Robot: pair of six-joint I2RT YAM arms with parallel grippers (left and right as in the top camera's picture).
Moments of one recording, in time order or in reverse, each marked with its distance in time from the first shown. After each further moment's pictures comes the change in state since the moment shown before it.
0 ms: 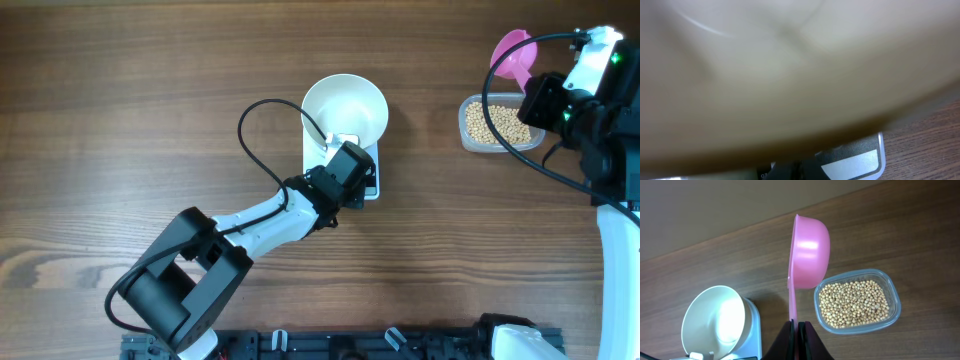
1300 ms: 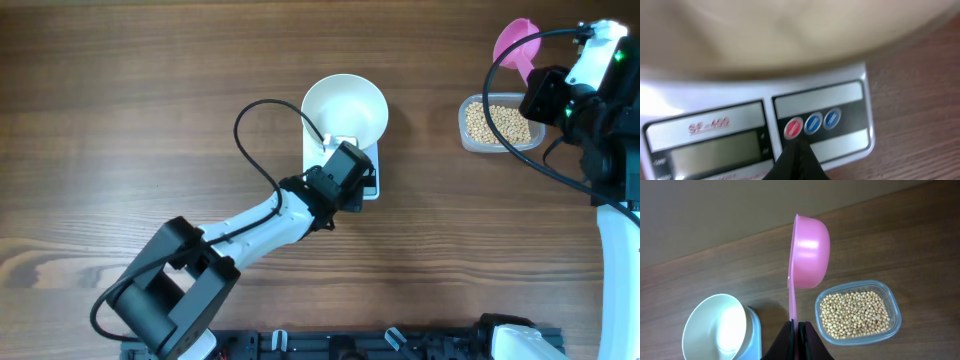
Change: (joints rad) left arm 0.000 -0.053 0.000 -0.066 0.024 -0.003; right arm 0.000 0.000 0.000 0.046 0.000 -0.005
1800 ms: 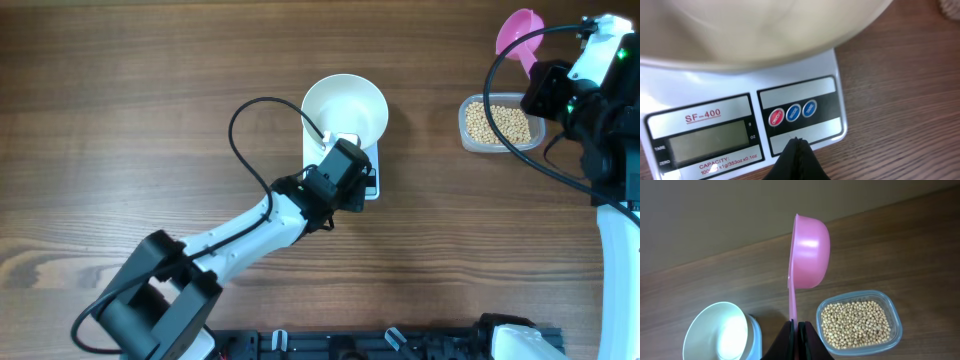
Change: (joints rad) left arm 0.000 -0.071 0.000 -0.041 0.054 -0.004; right arm 0.000 0.000 0.000 0.045 0.000 0.000
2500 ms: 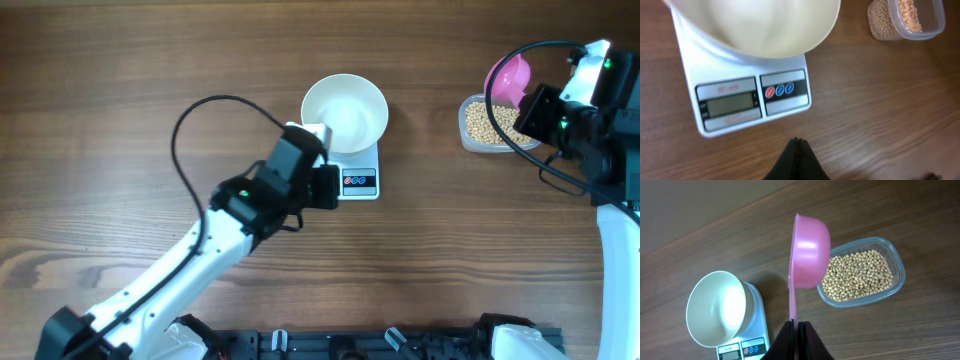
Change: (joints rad) left arm 0.111 -0.306 0.000 -0.206 0.178 -0.007; right arm 0.000 0.000 0.000 -0.191 -0.004 0.083
